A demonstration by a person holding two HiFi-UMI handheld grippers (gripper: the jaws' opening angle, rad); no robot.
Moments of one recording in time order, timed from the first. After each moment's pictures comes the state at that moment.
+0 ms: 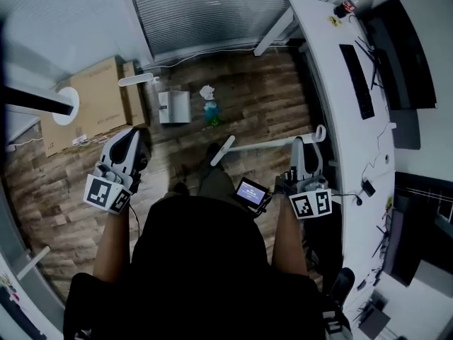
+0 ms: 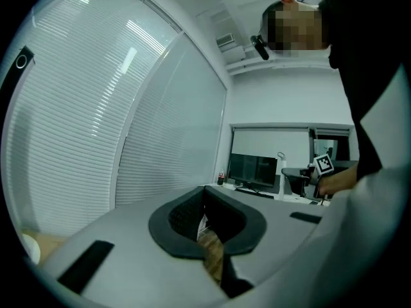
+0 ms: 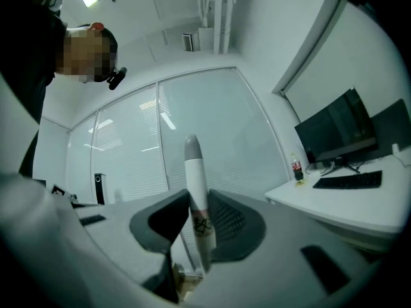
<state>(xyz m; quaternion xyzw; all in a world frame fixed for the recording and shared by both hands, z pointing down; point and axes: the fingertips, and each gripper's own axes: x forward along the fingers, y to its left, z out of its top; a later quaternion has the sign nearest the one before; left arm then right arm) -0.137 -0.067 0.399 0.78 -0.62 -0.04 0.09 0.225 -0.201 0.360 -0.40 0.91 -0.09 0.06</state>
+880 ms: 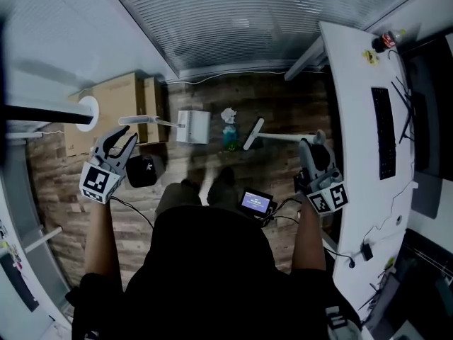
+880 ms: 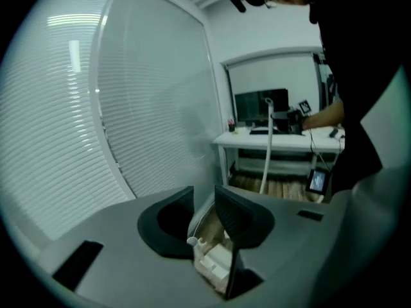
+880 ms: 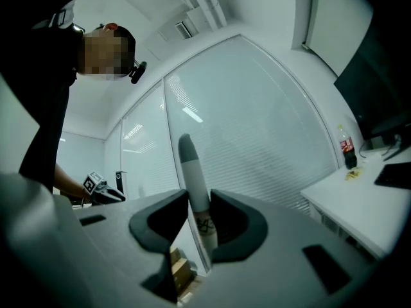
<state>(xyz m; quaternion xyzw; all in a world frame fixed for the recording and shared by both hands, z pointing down) -0.183 -0.219 0.441 0.74 -0.61 0.26 0.09 0.201 -0.432 0.410 -0.22 0.97 -0.11 0.04</state>
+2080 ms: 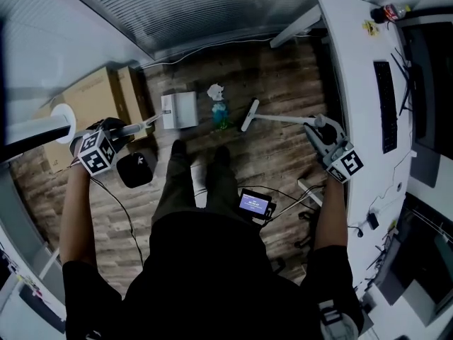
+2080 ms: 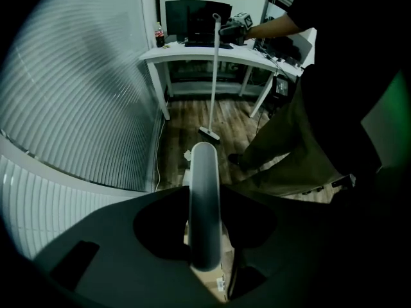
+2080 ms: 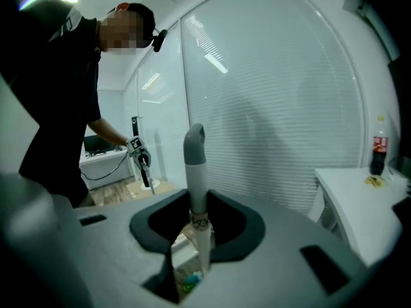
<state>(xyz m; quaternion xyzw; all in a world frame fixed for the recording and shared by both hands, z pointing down) -0.266 -0.223 0.653 0.77 -0.23 0.57 0.18 0.173 -0.460 0.524 -0.11 0.98 -0.06 -0.18</state>
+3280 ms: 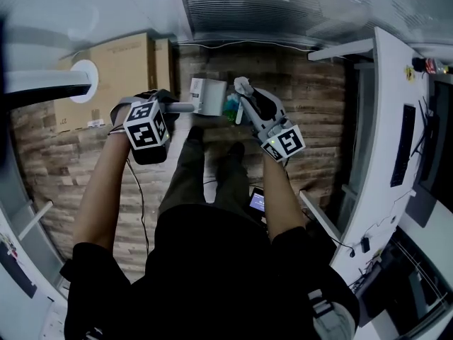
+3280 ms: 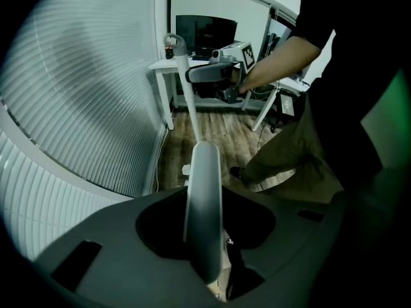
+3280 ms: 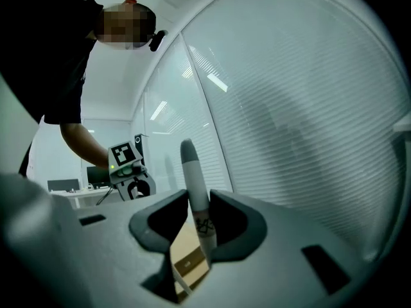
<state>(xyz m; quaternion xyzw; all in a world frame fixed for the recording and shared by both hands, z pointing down) -0.258 -0.232 0.657 0.80 -0.26 0.51 0.19 -0.150 -0.370 0.580 -0.06 0.99 -0.11 -0.02</state>
